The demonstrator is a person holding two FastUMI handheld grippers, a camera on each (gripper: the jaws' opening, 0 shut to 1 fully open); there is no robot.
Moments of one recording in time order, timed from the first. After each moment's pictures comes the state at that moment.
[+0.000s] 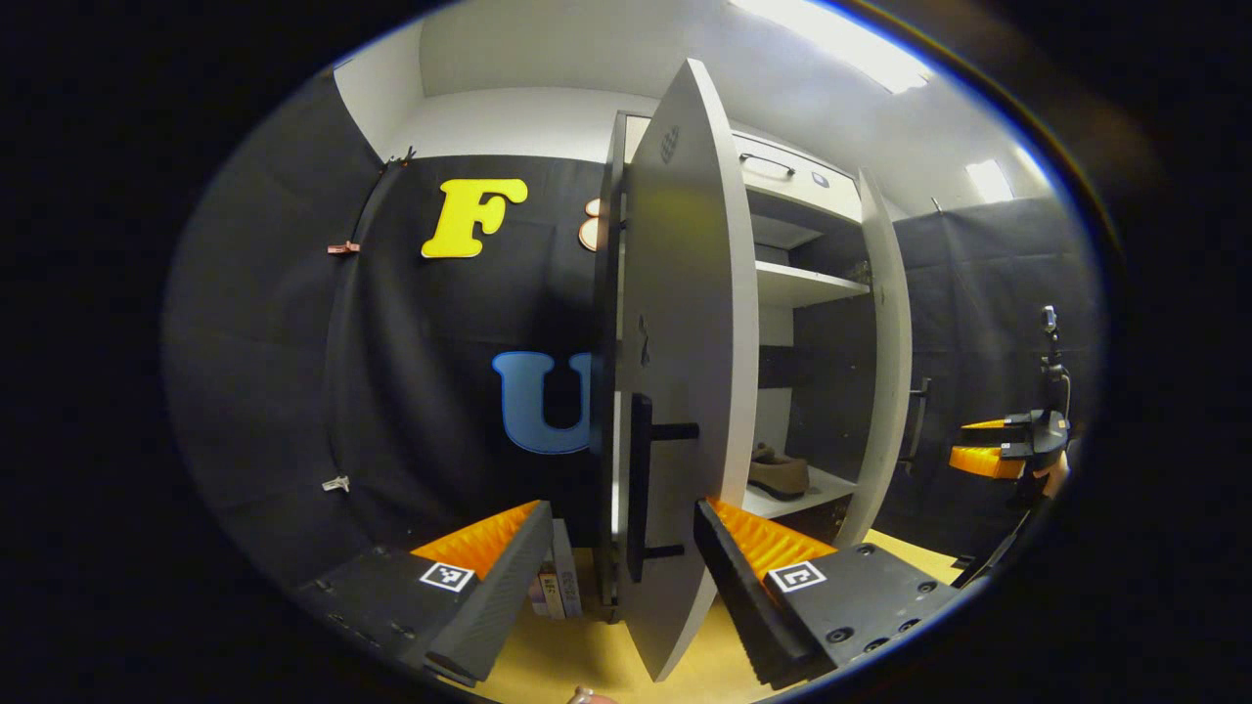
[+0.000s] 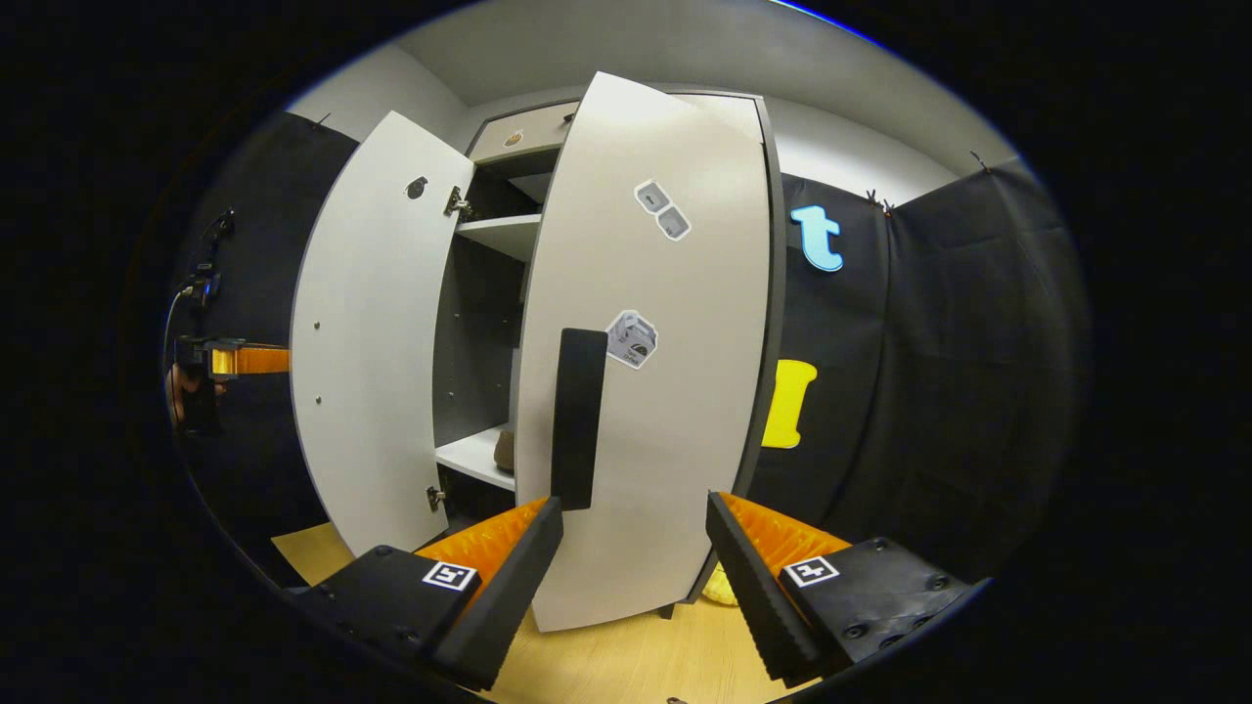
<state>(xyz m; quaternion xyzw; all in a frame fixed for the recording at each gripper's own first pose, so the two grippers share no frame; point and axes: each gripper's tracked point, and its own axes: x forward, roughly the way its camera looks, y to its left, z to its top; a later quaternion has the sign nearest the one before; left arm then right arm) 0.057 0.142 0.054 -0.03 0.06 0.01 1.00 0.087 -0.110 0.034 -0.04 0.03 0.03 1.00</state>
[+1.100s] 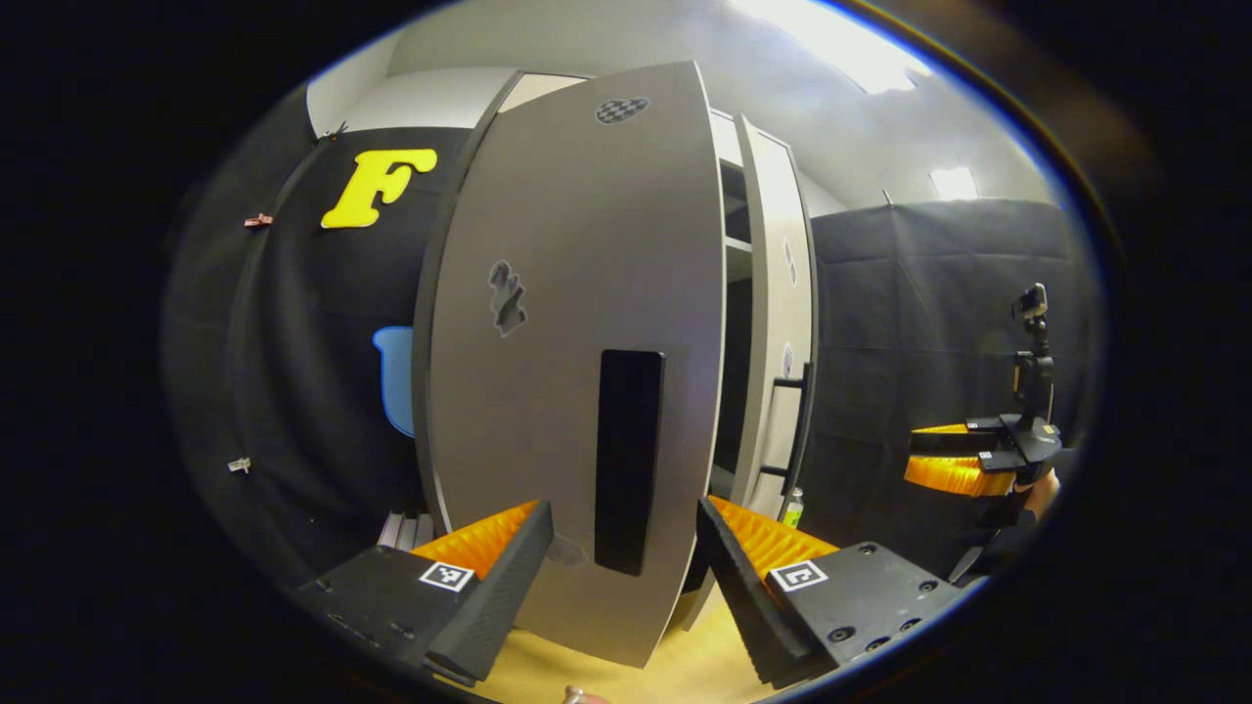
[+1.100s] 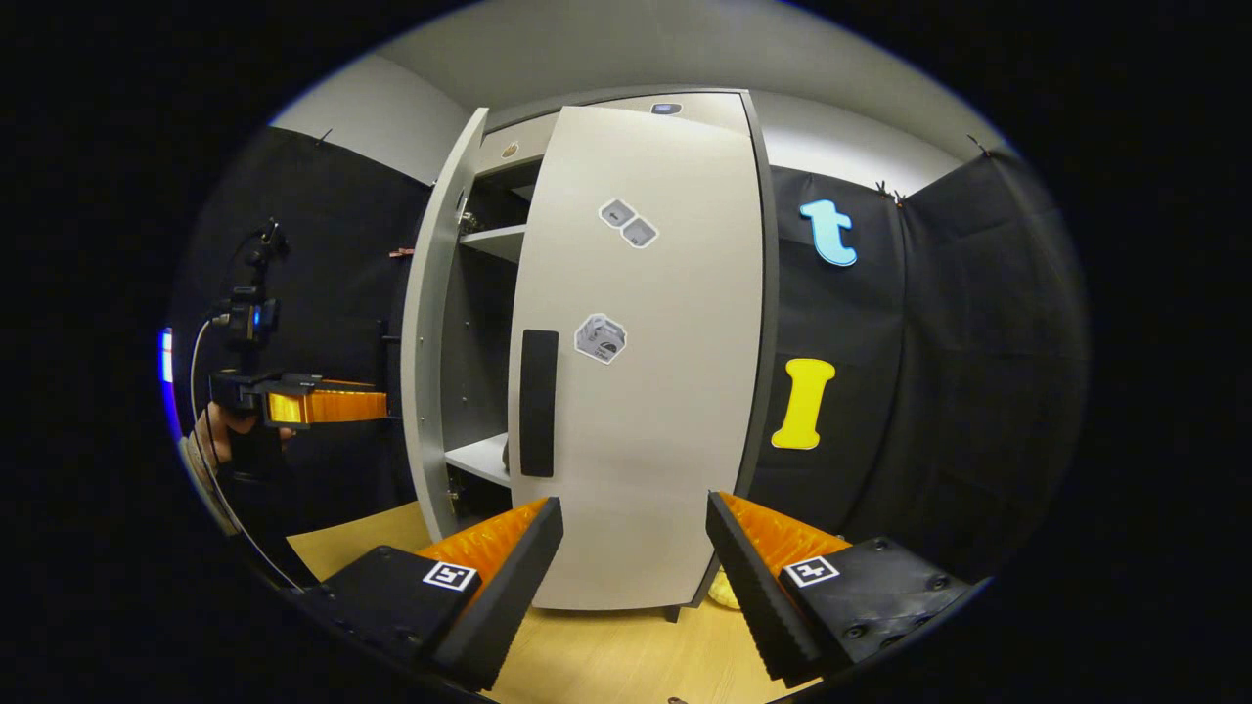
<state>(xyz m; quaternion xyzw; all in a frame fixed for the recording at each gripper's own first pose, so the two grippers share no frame) 0.139 0.001 0.021 -0.04 0.07 -0.10 0.99 0.085 -0.139 0.038 -0.03 0.02 0.06 1.00</state>
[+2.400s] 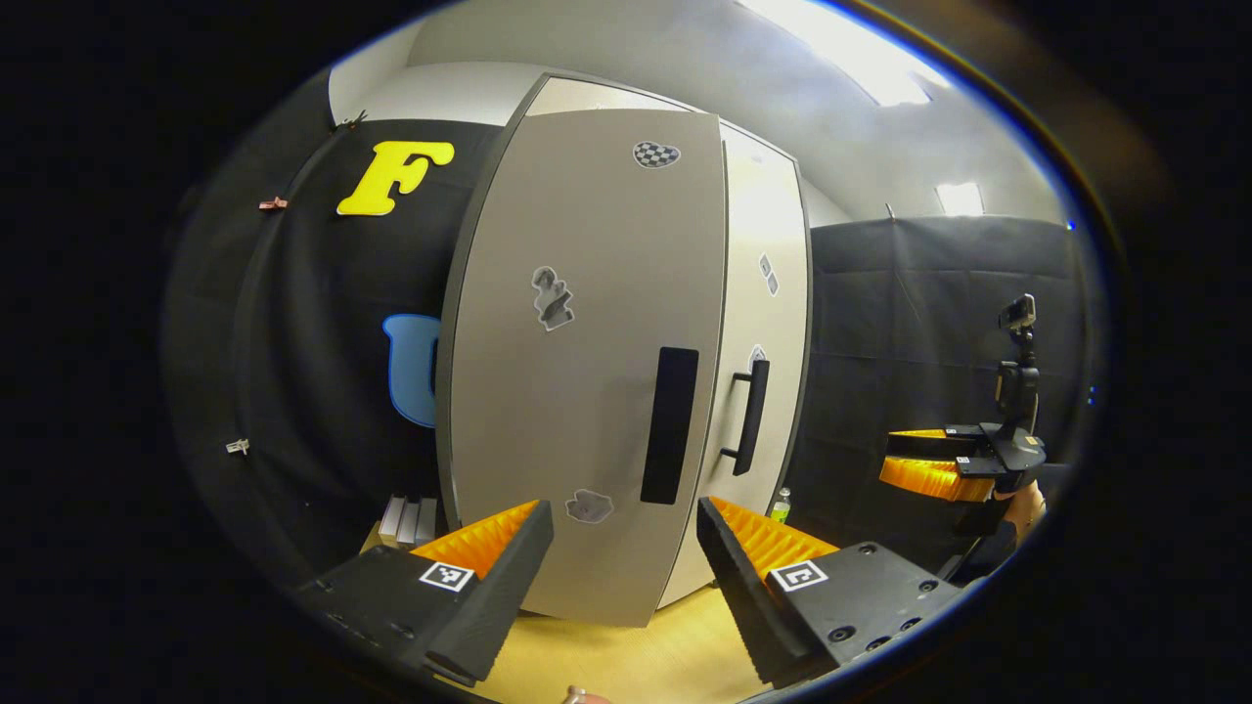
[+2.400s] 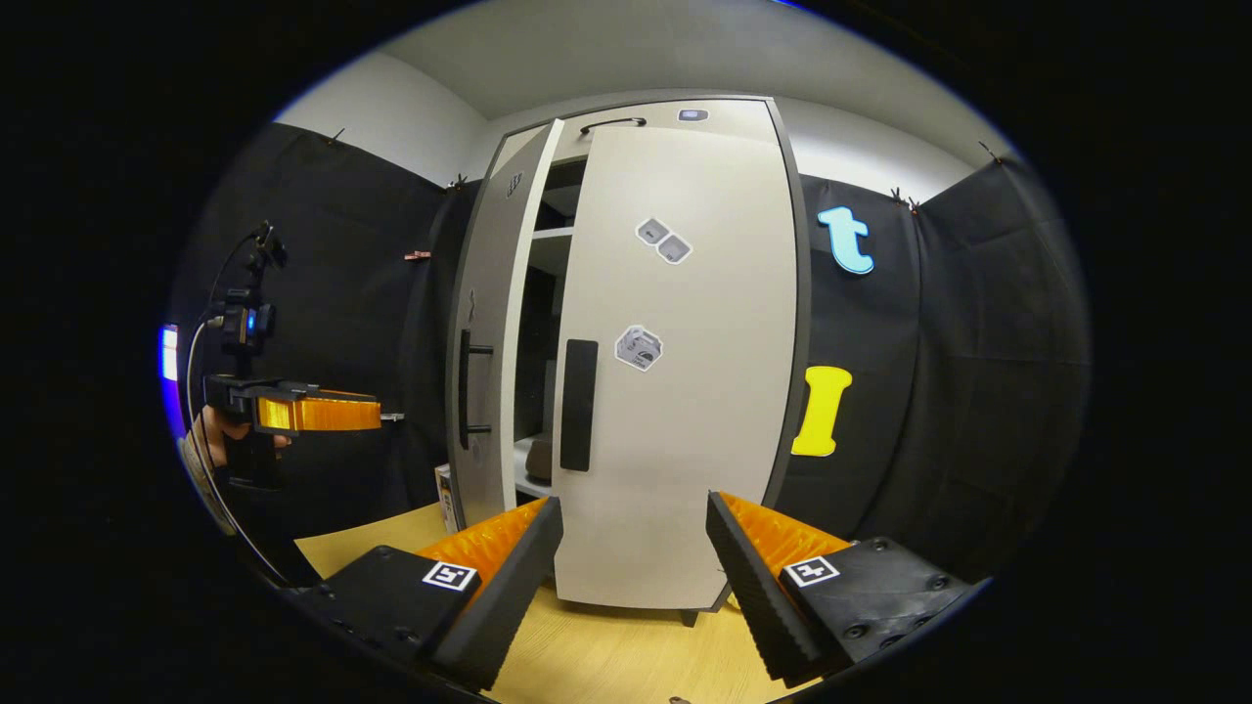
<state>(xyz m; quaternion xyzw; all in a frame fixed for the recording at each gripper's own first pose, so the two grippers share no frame) 0.106 0.020 0.022 -0.06 0.07 -0.09 0.99 0.082 -0.103 0.037 -0.03 0.02 0.09 1.00</state>
